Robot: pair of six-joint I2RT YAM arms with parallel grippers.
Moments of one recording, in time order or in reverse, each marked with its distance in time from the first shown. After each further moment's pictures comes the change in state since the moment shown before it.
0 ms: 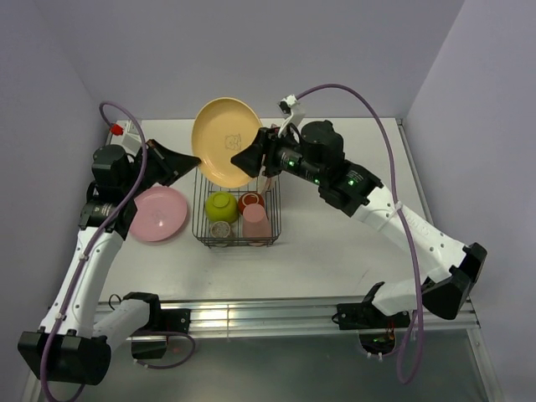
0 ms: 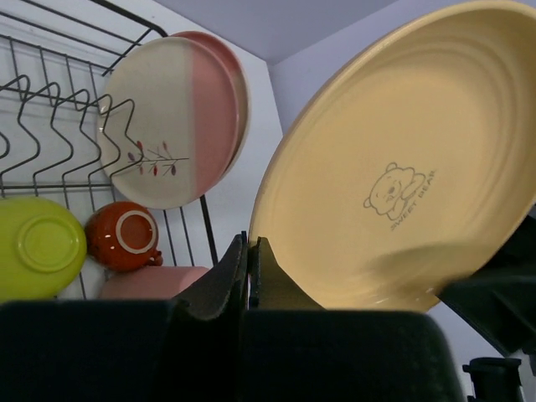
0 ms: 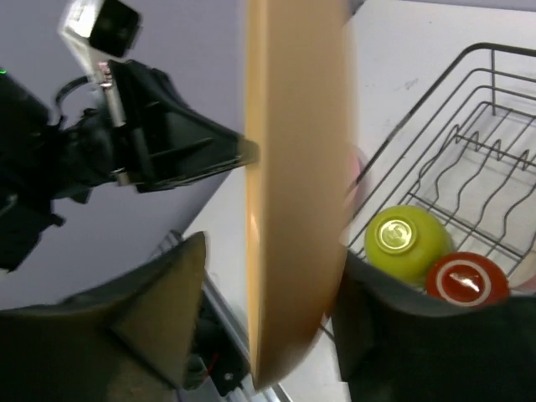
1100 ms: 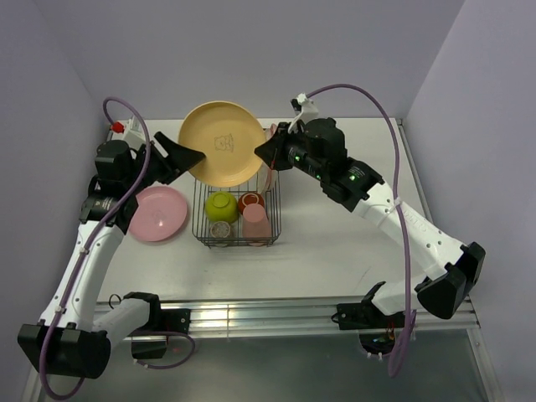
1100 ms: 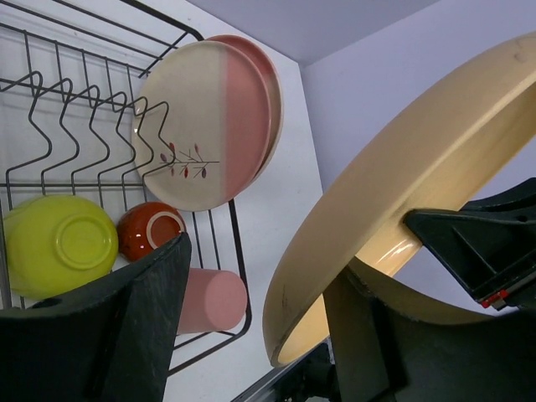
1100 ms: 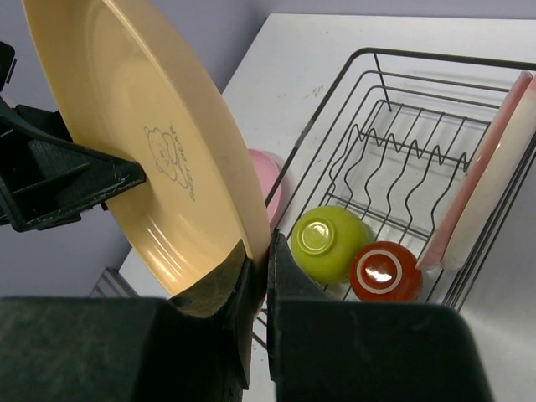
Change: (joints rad) left arm -0.006 0.050 0.039 -0.077 -0.070 0.067; right arm -0.066 -0.002 -0.032 -0.036 0.117 -0.033
